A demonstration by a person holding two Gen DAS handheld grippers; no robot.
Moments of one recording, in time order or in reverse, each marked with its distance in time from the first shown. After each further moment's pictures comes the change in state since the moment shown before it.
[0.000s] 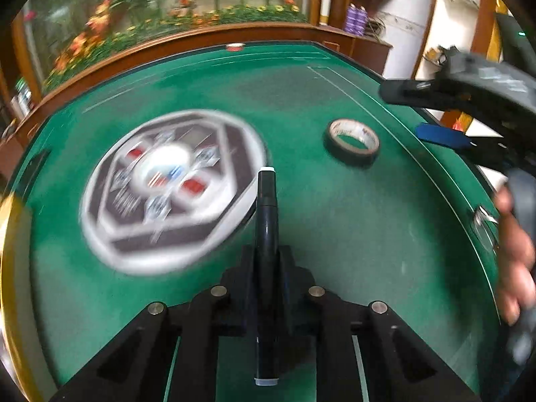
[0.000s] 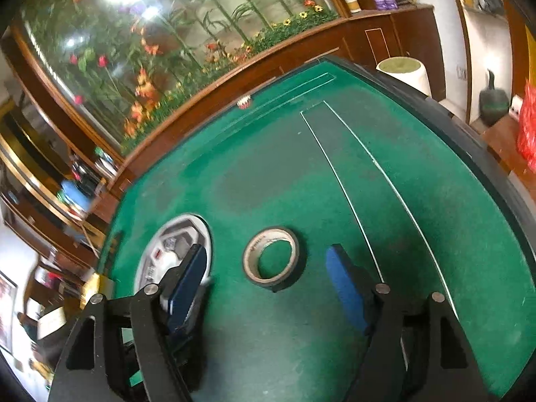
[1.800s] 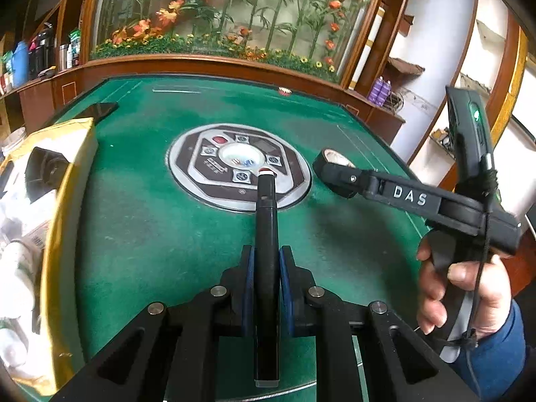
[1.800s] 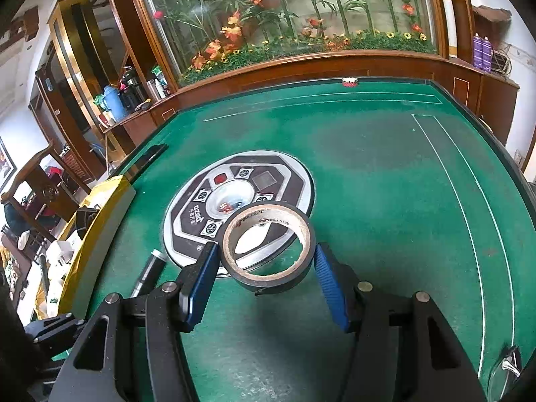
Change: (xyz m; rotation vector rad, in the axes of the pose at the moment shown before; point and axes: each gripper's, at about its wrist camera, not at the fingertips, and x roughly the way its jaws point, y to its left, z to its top) left arm -0.077 0.063 -0.061 -0.265 -0.208 -0.074; right arm 0.015 0.098 -0.066 -0.415 0.055 0.093
